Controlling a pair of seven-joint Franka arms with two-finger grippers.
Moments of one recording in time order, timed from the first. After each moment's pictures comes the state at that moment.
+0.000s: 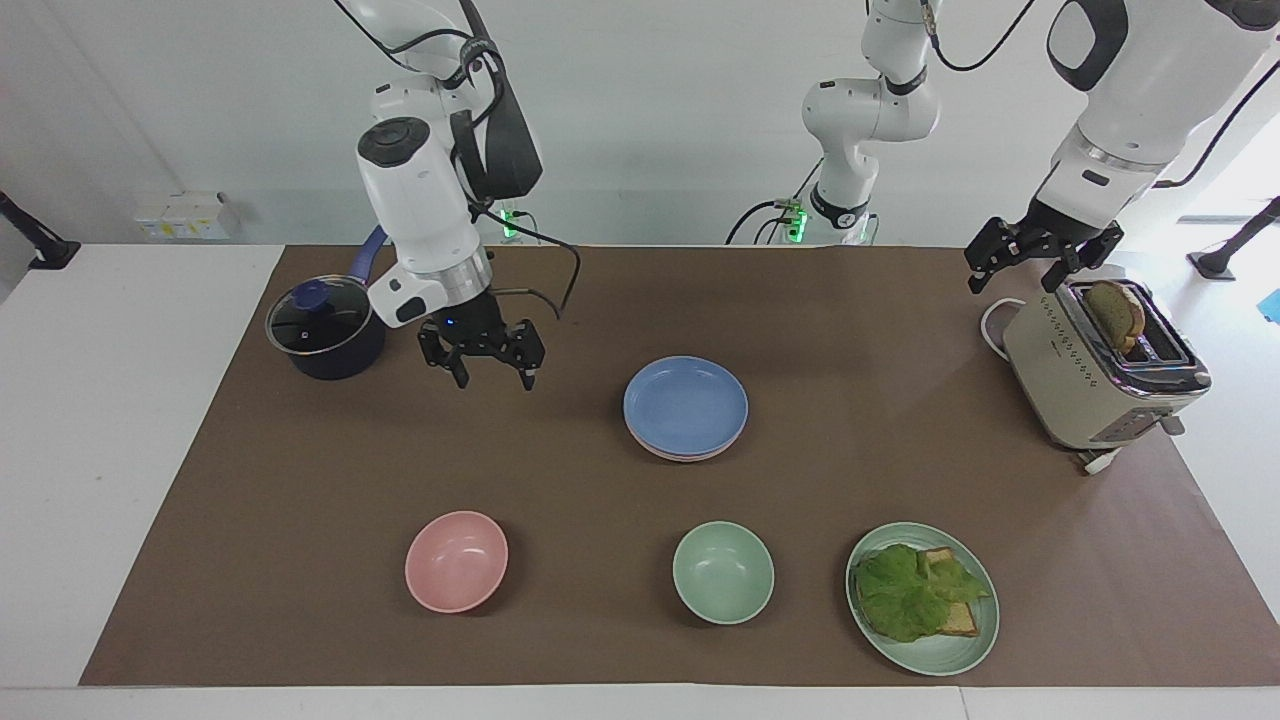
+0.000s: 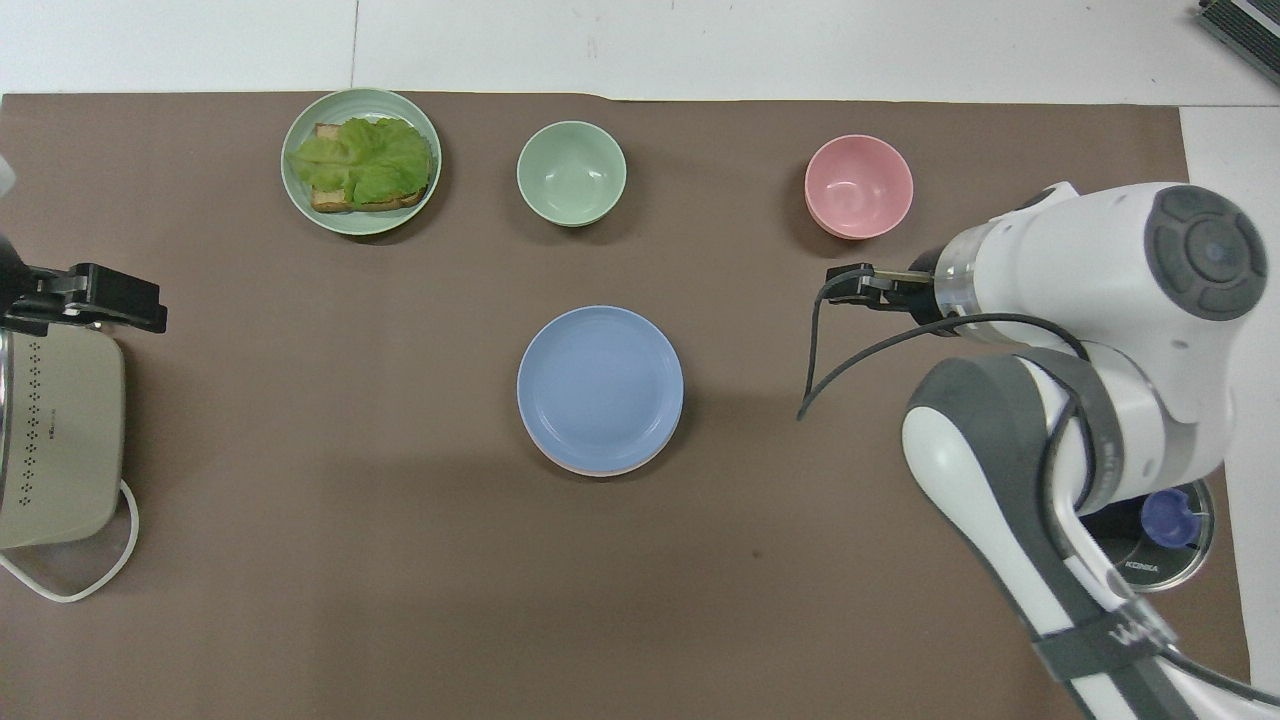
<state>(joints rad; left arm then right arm) -0.12 0.01 0.07 -1.56 -0.02 1.57 -0.02 0.25 0.05 -0.07 -1.87 0.11 2.08 0.32</state>
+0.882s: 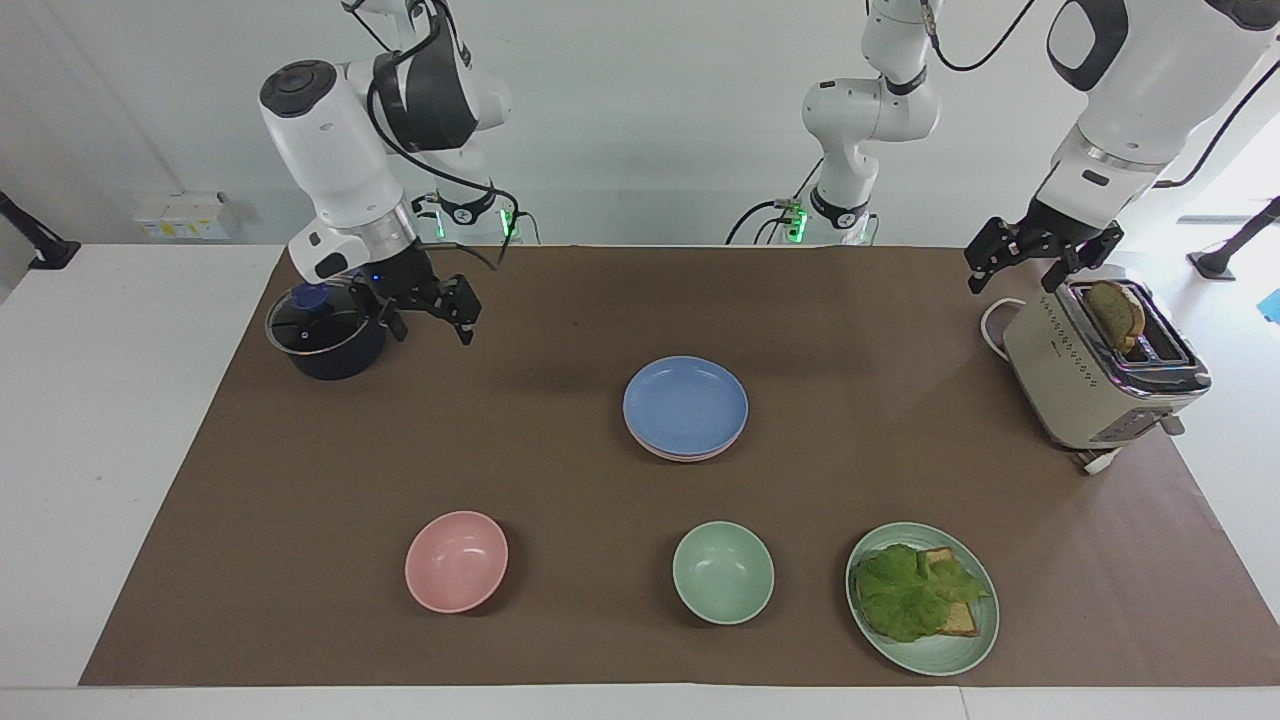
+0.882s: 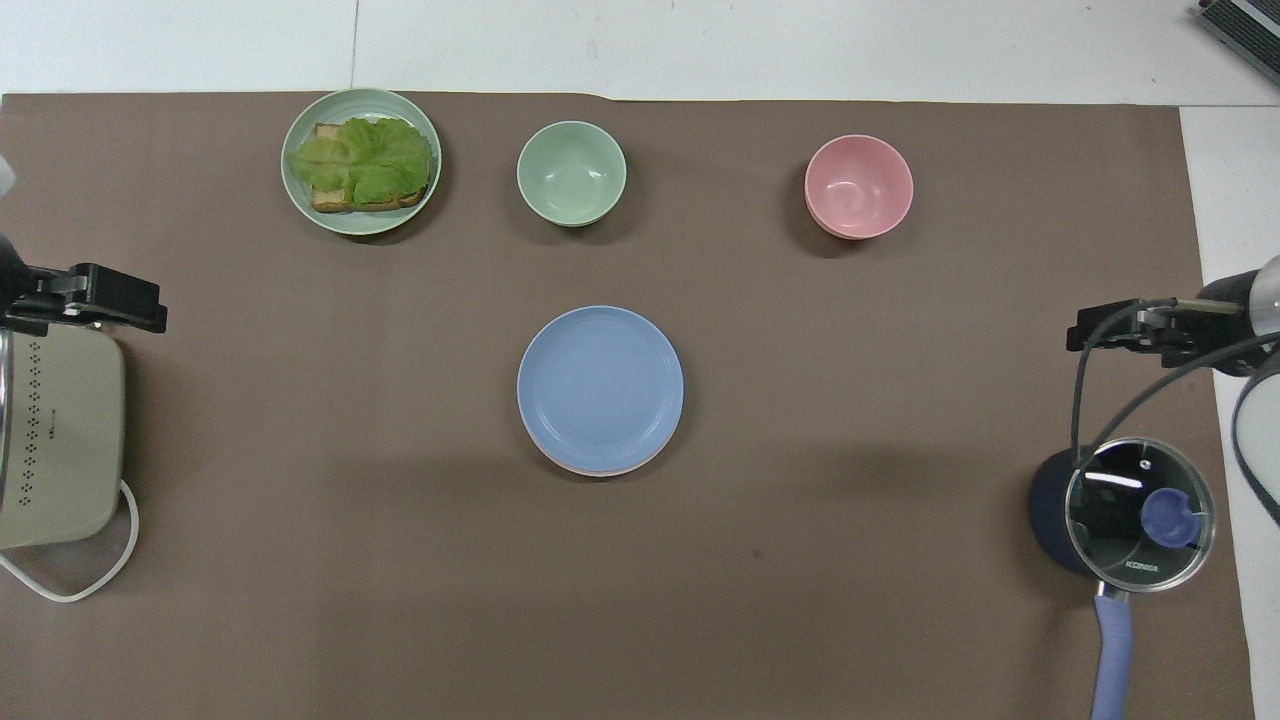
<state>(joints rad) -0.12 0.01 0.07 -1.56 -0.02 1.57 -0.02 -0.02 -0.05 -0.08 -1.84 0.04 1.83 0.06</state>
